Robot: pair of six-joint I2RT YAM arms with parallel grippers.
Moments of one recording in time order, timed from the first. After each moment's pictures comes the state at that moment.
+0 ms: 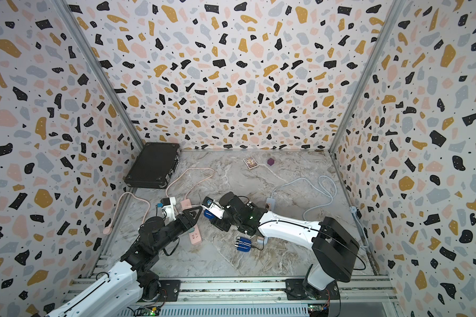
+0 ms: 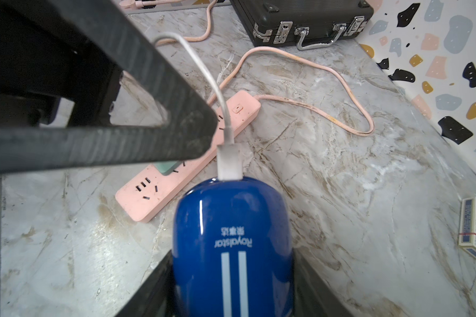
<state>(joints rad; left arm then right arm) -0.50 0.65 0.24 0.19 0.12 -0.98 1.02 1.55 1.02 -0.09 -0.04 -0.21</state>
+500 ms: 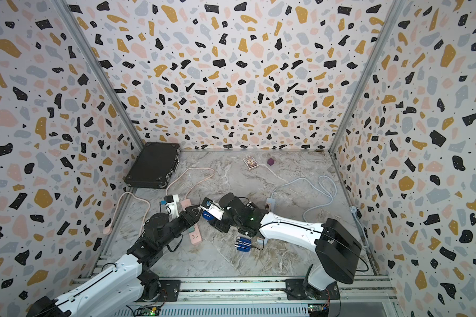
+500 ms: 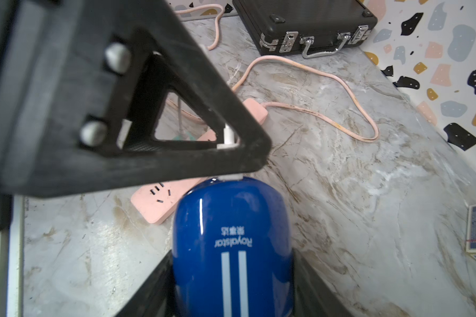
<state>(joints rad) -0.50 0.79 0.25 0.31 0.12 -0.97 1.05 1.54 1.02 -0.10 -0.06 -0.20</state>
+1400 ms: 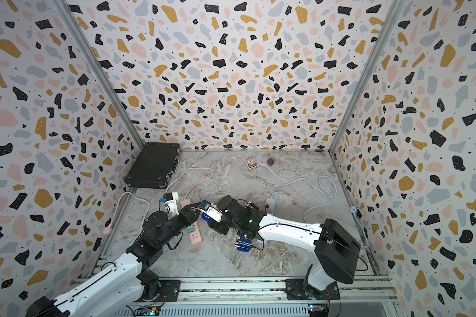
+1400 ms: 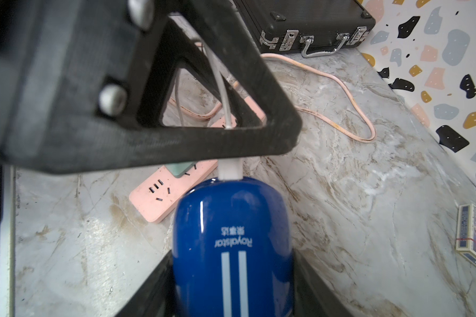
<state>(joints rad) -0.50 0.80 0.27 0.32 0.13 -0.96 1.07 1.54 1.02 -0.10 0.00 -0.21</state>
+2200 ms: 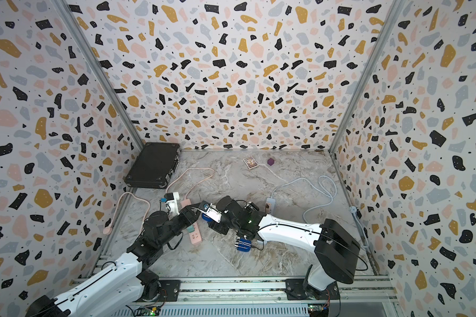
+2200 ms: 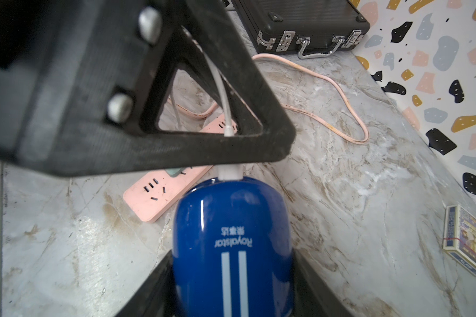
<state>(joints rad) -0.50 0.80 0.28 0.32 0.14 -0.97 1.08 1.54 1.02 -0.09 0.03 -0.23</state>
